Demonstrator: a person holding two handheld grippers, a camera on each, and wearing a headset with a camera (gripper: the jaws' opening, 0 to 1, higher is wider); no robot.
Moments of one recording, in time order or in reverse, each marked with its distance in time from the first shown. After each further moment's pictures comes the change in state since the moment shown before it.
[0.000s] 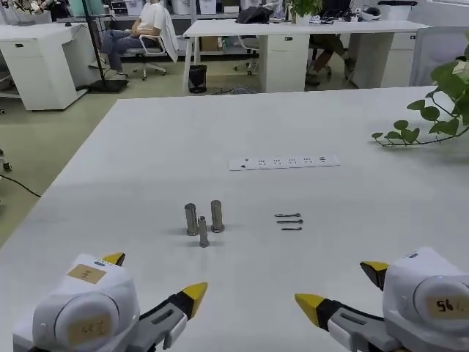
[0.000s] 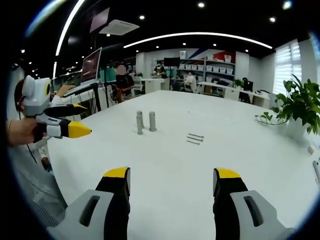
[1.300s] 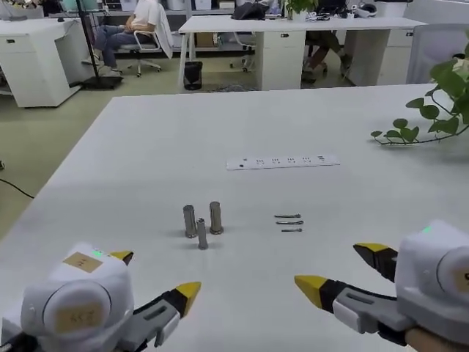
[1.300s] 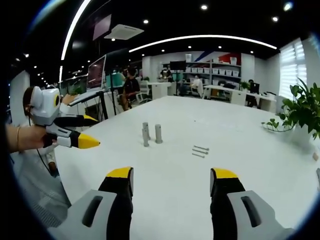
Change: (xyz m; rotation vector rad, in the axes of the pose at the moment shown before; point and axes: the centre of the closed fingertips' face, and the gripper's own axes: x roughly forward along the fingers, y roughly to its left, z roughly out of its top) left arm 0.013 0.004 0.009 0.044 0.043 -0.087; right arm 0.001 0.003 0.037 0.007 -0.026 0.067
